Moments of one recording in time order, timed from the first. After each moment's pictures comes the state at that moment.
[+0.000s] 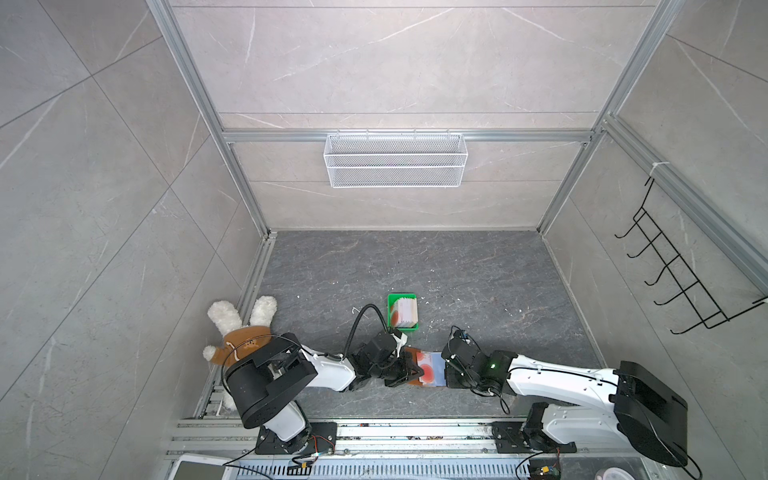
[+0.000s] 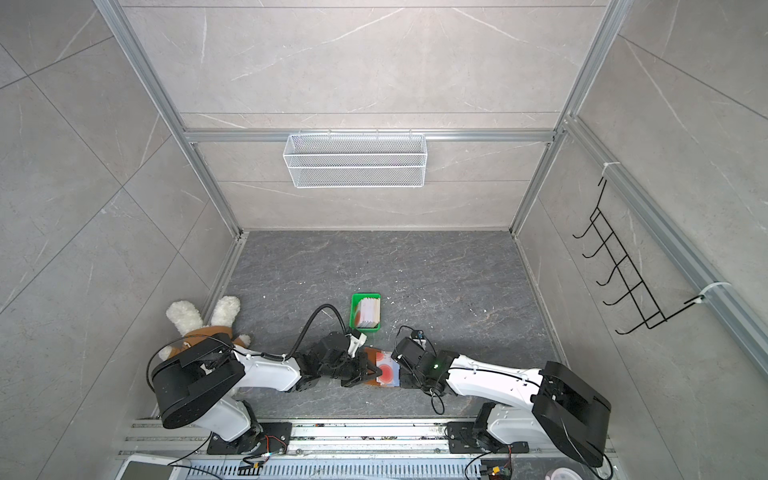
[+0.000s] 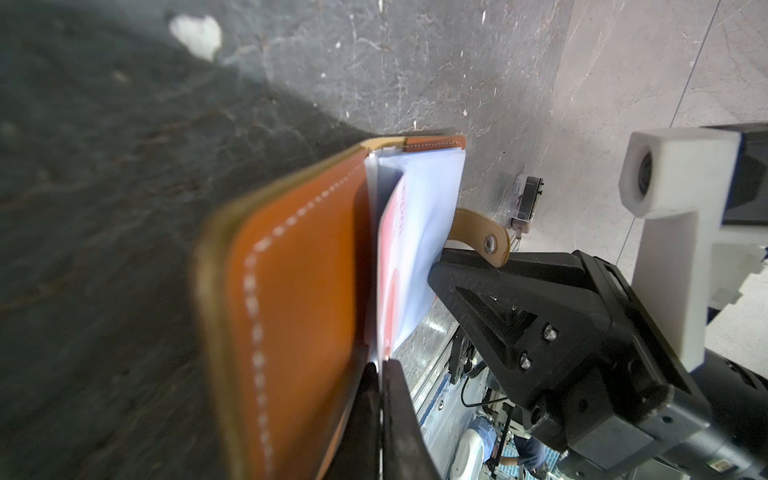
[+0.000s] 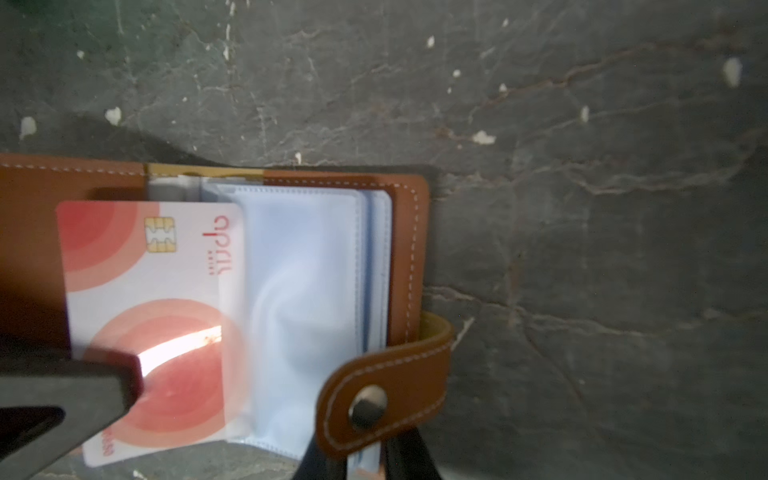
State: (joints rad) left arm -0.97 1.58 0.44 0.47 0.45 -1.20; right arm 0.97 1.26 0.53 -0.45 0.12 0.92
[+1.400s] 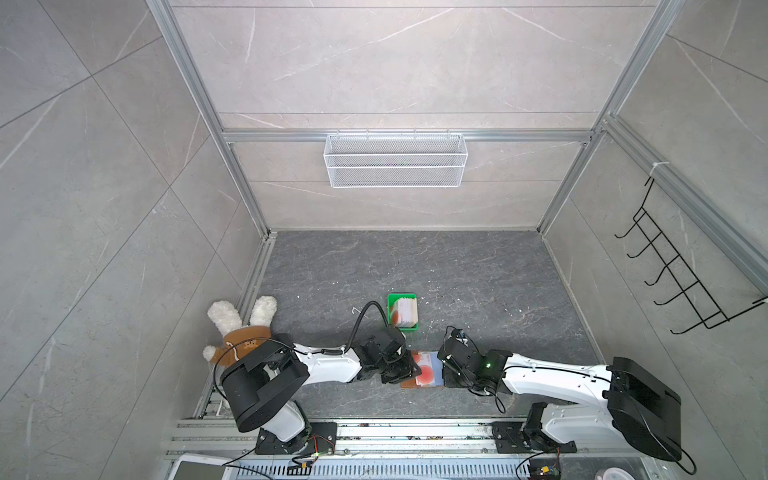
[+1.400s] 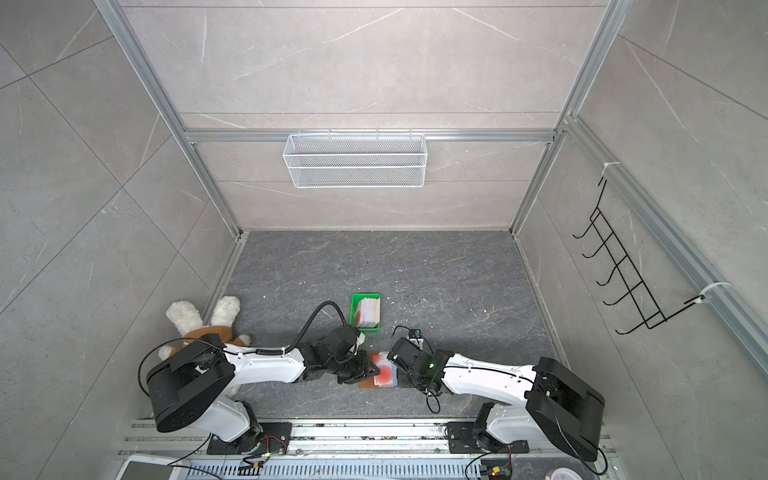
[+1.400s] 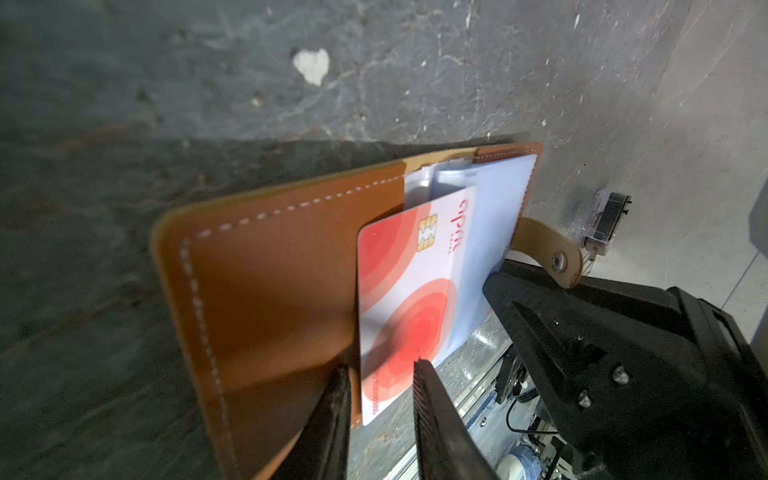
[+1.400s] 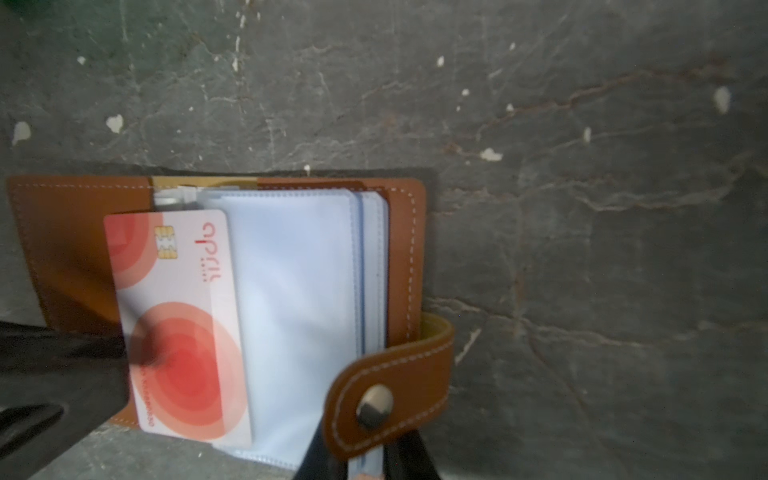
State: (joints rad) left arm -0.97 1.56 0.60 0.06 0.35 -1.12; right arm 0.99 1.30 0.55 -0.46 0.16 0.93
